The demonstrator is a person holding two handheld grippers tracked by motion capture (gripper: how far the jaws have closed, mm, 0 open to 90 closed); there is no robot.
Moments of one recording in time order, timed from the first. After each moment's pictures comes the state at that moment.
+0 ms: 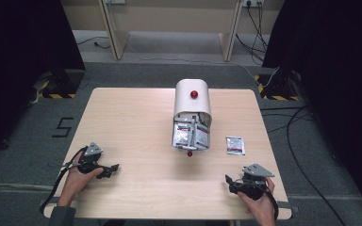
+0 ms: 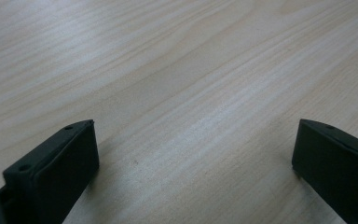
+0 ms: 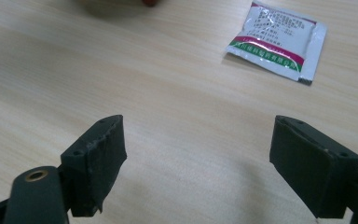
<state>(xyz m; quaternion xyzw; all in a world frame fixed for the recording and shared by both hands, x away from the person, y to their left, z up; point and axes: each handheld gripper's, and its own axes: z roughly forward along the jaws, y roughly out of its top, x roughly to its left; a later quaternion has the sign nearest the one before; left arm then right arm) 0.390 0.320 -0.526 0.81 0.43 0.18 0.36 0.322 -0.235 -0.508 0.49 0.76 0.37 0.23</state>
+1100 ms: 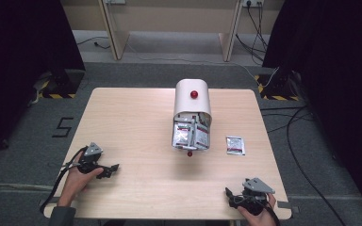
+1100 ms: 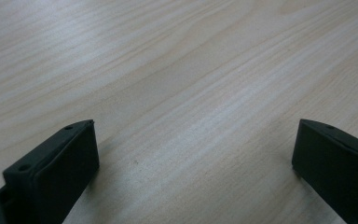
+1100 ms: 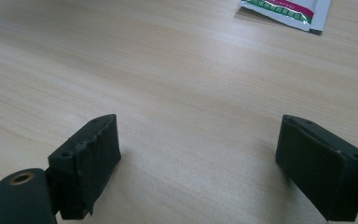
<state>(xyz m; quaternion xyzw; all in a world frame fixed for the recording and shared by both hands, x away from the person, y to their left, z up) 0.390 0.320 -0.527 0.81 0.43 0.18 0.36 0.284 -0.234 -0.525 0.49 0.76 0.36 0.24</state>
